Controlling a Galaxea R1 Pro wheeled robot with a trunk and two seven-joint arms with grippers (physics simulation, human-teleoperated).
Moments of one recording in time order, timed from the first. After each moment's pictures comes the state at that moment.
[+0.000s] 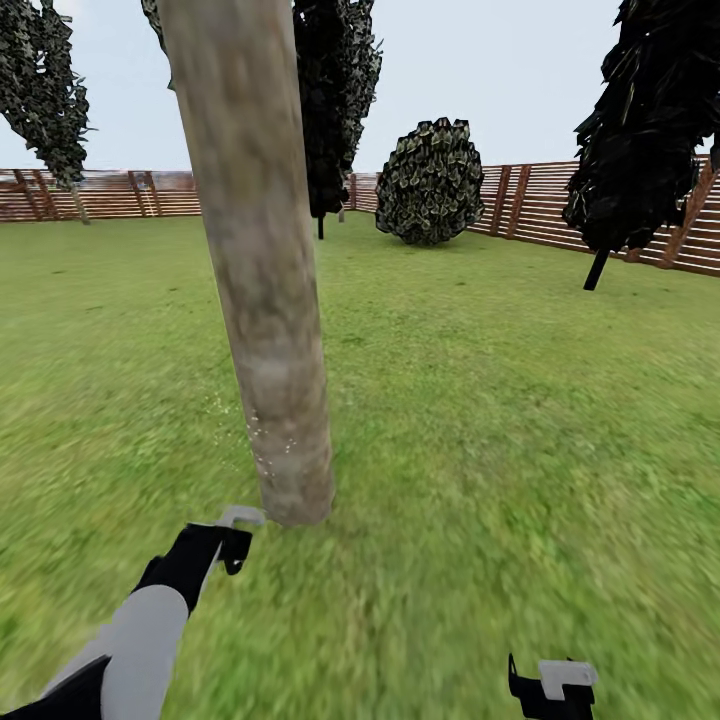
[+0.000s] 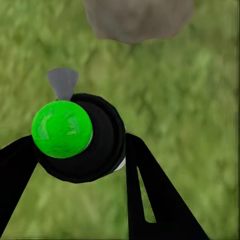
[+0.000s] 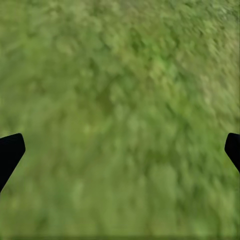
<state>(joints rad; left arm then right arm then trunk) -0.78 -0.05 0.54 -0.48 -0.76 0.39 -0.22 -0.36 -0.04 -0.41 -0.19 0.51 -0.58 -0.25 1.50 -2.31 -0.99</state>
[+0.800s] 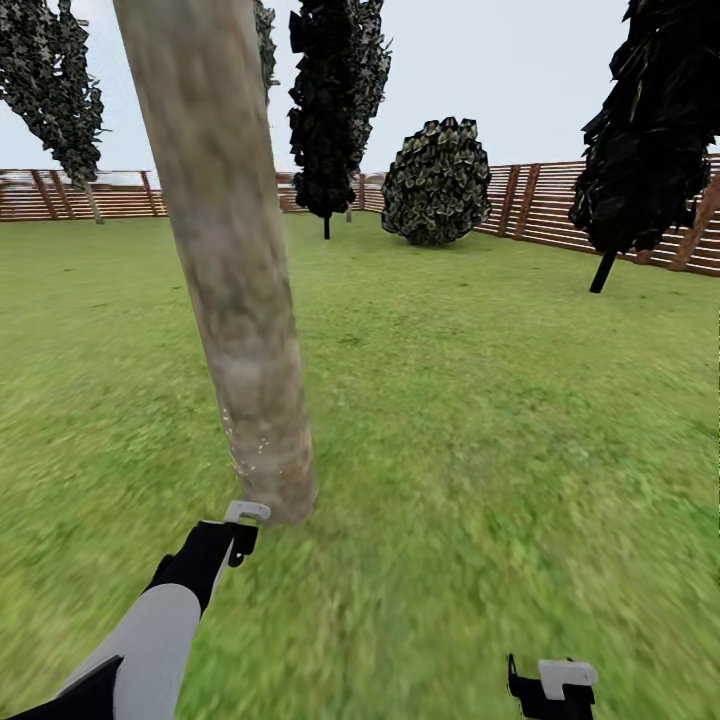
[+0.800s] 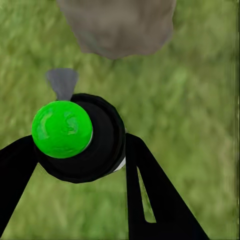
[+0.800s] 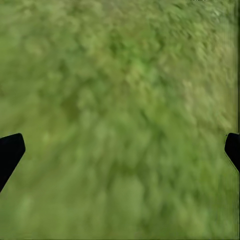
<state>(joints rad) -0.78 -0.10 0.55 -0.50 -0.76 0.38 -0.13 -0.36 -0.04 -0.41 -0.19 0.51 -0.58 -0.25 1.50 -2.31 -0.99</state>
